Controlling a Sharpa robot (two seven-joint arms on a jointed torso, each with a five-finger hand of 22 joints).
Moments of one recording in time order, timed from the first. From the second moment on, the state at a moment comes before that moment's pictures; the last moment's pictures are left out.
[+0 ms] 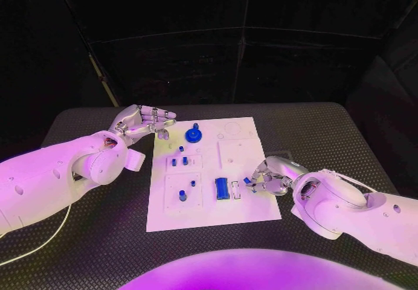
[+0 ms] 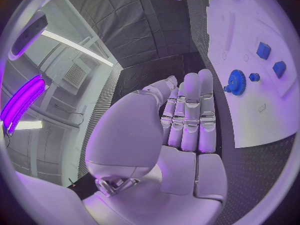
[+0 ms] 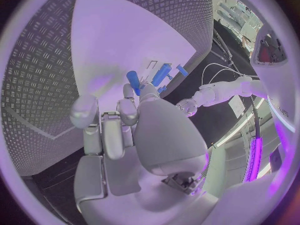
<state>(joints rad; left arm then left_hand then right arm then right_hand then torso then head) 1.06 -0.87 0.05 1.44 -0.27 -0.20 0.30 1.44 -0.14 0.40 0.07 0.12 1.05 0.17 0.12 0.07 1.15 0.10 0.15 0.08 1.23 0.02 0.87 0.48 0.17 1.14 0.12 0.49 0.90 0.72 -1.05 0.17 1.90 -1.51 -0.39 -0.49 1.51 -0.01 -0.13 0.25 0.41 1.08 0.08 0.25 0.26 1.35 0.00 1.15 1.17 1.47 -0.06 1.47 1.31 0.11 1.28 0.04 1.27 1.03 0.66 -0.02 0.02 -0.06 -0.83</state>
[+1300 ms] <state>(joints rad) 1.06 -0.87 0.05 1.45 -0.27 -0.19 0.30 1.44 -0.14 0.40 0.07 0.12 1.05 0.17 0.12 0.07 1.15 0.10 0.15 0.08 1.23 0.02 0.87 0.48 0.17 1.14 0.12 0.49 0.90 0.72 -0.96 0.17 1.86 -1.46 -0.34 -0.51 1.46 -0.03 -0.12 0.28 0.40 1.09 0.08 0.25 0.27 1.36 0.00 1.16 1.20 1.47 -0.06 1.48 1.31 0.11 1.29 0.05 1.27 1.04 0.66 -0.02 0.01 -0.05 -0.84</state>
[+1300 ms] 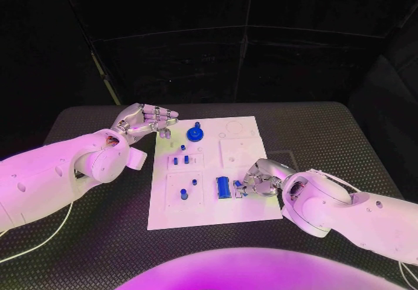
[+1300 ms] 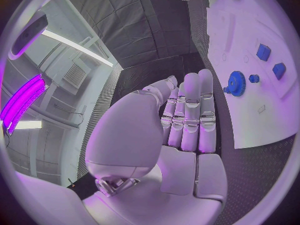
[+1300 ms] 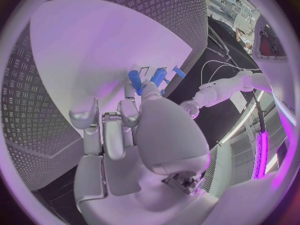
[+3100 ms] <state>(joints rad) 1.06 -0.87 0.05 1.44 -0.27 -0.18 0.29 1.44 -0.14 0.40 0.06 0.12 1.05 0.17 0.12 0.07 1.15 0.10 0.15 0.08 1.23 0.02 0.87 0.48 0.17 1.14 0.12 0.48 0.90 0.72 -0.95 0.17 1.86 -1.50 -0.33 -0.52 1.18 0.04 -0.26 0.29 0.35 1.11 0.06 0.28 0.32 1.38 -0.01 1.20 1.23 1.47 -0.07 1.49 1.31 0.11 1.30 0.04 1.28 1.06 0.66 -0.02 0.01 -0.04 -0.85</state>
